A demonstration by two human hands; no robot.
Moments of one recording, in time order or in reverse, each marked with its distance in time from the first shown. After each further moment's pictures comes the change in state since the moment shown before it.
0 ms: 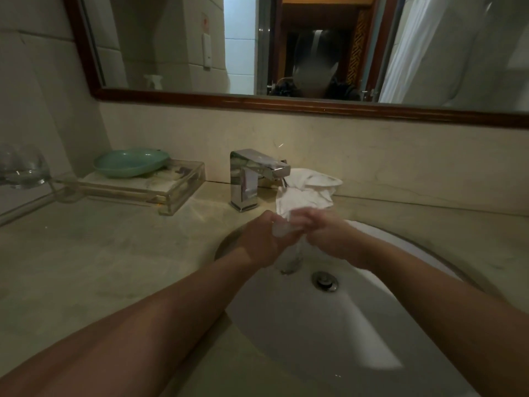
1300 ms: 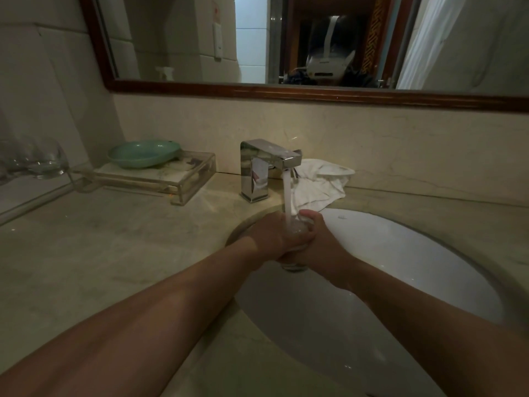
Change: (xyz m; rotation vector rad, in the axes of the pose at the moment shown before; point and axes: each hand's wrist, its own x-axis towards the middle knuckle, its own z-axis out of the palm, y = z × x) left_hand 0.016 -0.024 0.009 0.005 -0.095 -0.007; right_hand 0.007 0.049 0.057 0.216 0.091 -0.107
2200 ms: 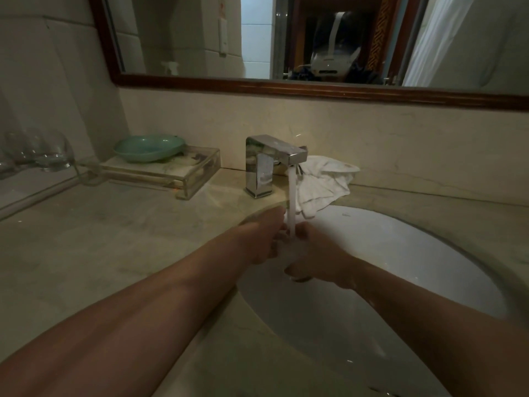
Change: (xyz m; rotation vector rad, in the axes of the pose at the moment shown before) left_hand 0.010 -0.010 -0.005 -0.774 -0.028 -0.550; right_hand 0.002 0.002 0.003 -0.178 -0.130 0.097
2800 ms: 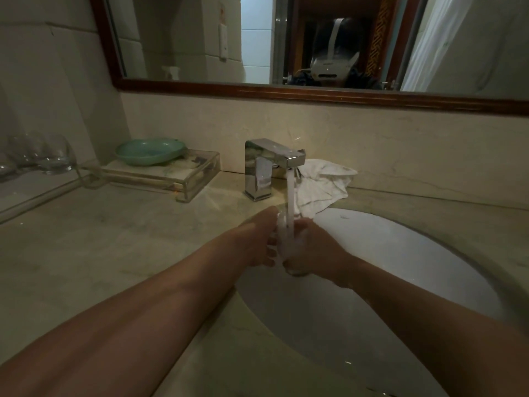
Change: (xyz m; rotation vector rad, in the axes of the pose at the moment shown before) left_hand -0.003 0.001 -0.002 0.008 -0.019 -0.094; right_hand 0.004 -0.008 -0.002 0.148 0.075 -0.079
